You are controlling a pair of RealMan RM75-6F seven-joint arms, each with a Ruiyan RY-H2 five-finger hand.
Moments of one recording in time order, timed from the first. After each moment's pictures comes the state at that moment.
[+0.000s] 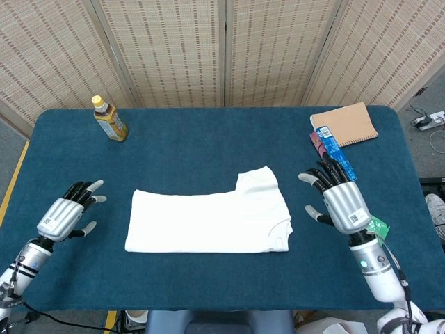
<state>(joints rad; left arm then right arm) -0.45 -1.26 -0.01 -1.15 1.68 1.20 -0.28 0.41 -1.21 0.11 -1.73 -1.52 1.40 -0.21</state>
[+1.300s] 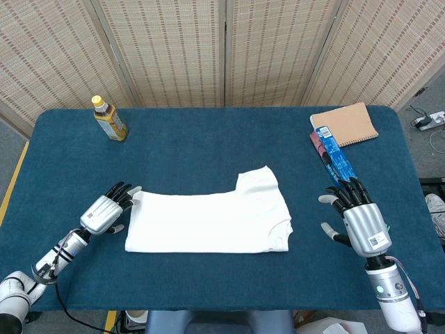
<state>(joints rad) -0.56 -1.78 0.13 -0.31 1.79 1.32 -0.53 0.26 -1.20 0.07 -1.77 -1.58 1.49 -0.22</state>
